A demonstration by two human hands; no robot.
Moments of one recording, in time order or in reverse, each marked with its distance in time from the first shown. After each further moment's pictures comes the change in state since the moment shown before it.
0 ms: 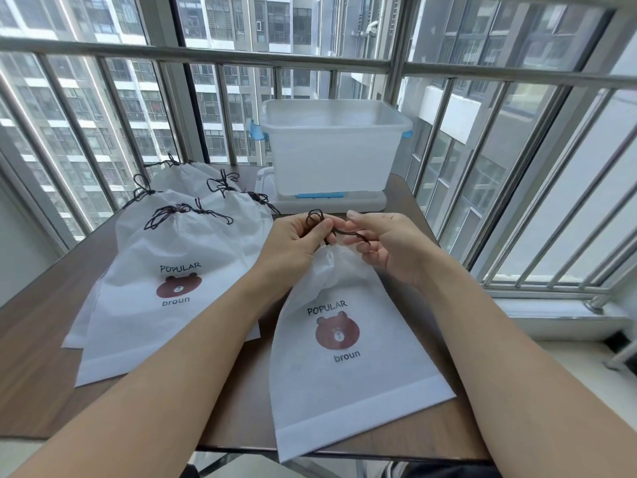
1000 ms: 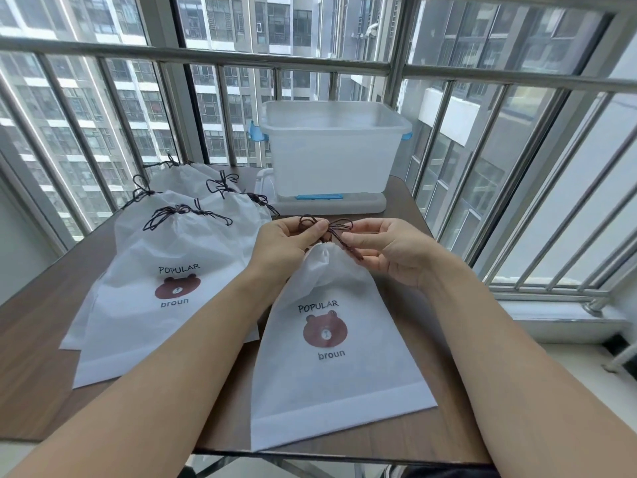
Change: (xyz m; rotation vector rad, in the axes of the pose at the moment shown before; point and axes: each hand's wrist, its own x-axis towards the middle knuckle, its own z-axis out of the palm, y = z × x) left_hand 0.003 -0.001 -0.004 -0.111 0.185 -0.184; right_hand -0.011 -0.006 0.000 0.105 -0.064 0.087
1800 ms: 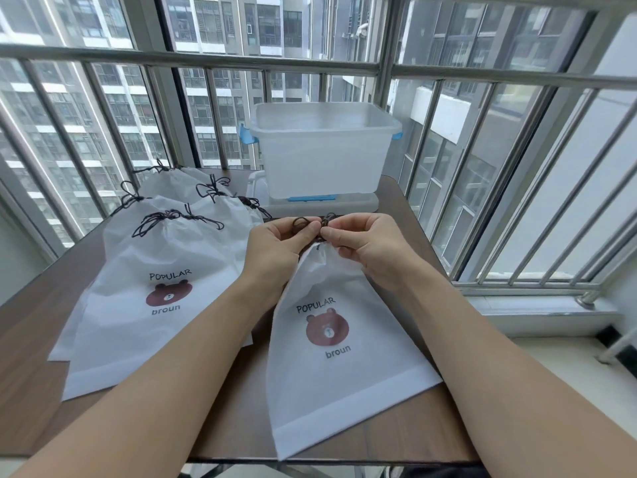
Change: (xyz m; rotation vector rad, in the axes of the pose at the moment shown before) left_hand -0.005 0.001 0.004 -0.132 0.006 0.037; right_hand 0.009 0.012 0.021 -0.078 0.156 -0.265
